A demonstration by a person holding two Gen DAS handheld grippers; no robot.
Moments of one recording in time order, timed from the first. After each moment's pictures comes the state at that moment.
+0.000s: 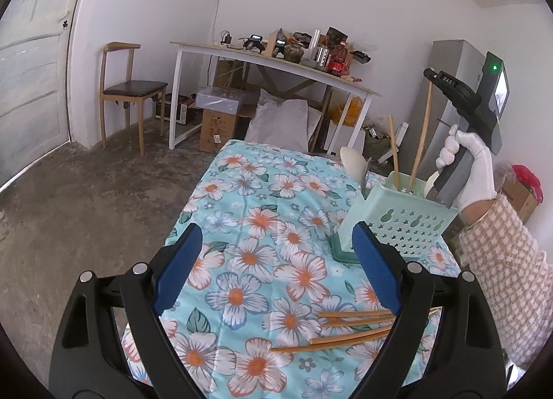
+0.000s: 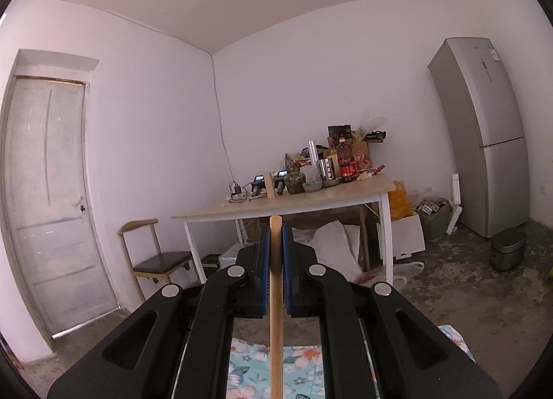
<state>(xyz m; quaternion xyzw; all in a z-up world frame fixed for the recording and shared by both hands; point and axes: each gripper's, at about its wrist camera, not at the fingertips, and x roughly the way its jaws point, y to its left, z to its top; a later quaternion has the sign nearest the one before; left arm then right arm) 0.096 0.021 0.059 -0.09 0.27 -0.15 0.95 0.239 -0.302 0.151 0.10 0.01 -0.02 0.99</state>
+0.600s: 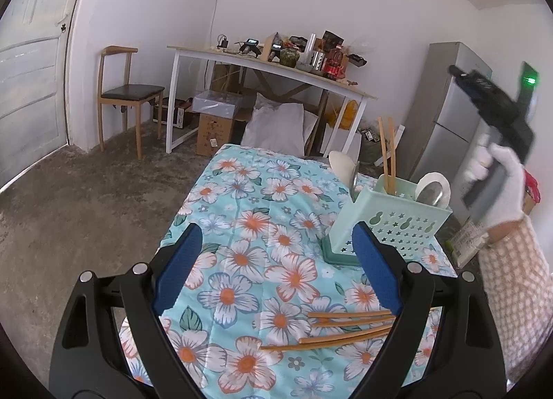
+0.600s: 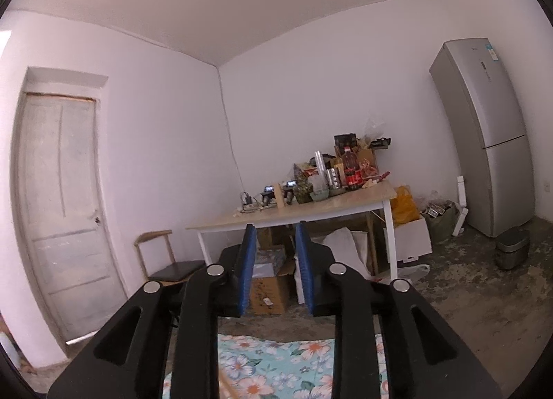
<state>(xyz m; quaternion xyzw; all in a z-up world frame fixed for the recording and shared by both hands) 0.087 0.015 0.065 -0.09 0.26 -0.16 0.95 0.156 -0.313 0.175 0.12 -0.02 0.01 0.99</state>
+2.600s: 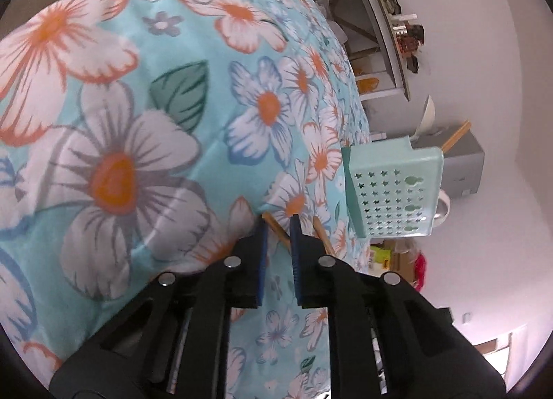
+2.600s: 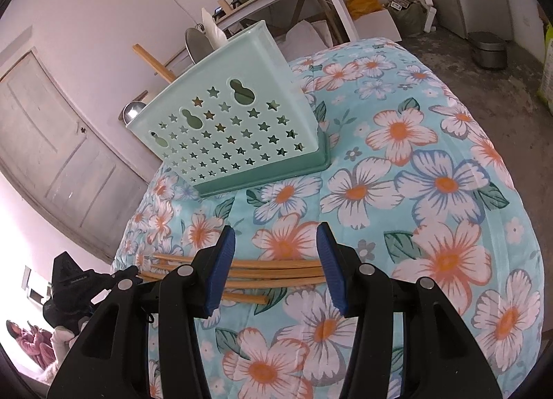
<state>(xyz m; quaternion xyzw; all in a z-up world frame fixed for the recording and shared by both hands) 0.108 0.051 -0.115 -0.47 0.47 -0.20 0.72 0.044 -0.336 -0.041 0.26 0.37 0.02 0.89</state>
